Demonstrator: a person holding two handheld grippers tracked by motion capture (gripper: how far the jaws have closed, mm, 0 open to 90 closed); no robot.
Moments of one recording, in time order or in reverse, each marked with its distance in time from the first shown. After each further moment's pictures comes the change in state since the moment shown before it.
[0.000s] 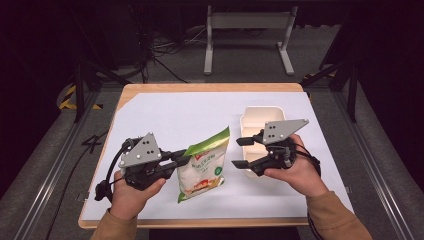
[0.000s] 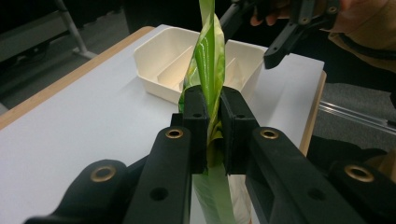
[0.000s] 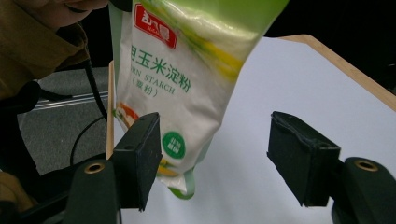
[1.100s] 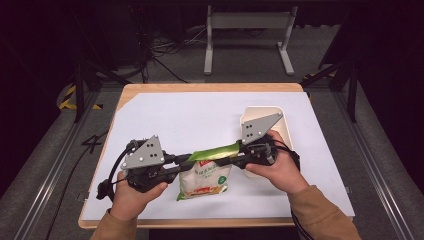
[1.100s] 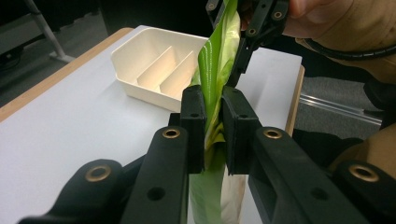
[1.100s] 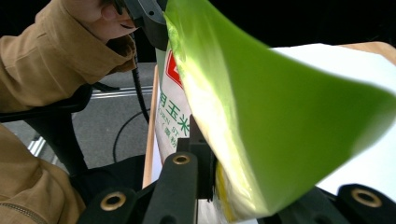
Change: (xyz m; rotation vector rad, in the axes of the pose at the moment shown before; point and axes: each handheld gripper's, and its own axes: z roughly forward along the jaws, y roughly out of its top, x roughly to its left) left arm -0.001 0.000 0.003 0.002 -0.075 0.018; right arm 0.006 0.026 0.033 0.021 0.193 -0.039
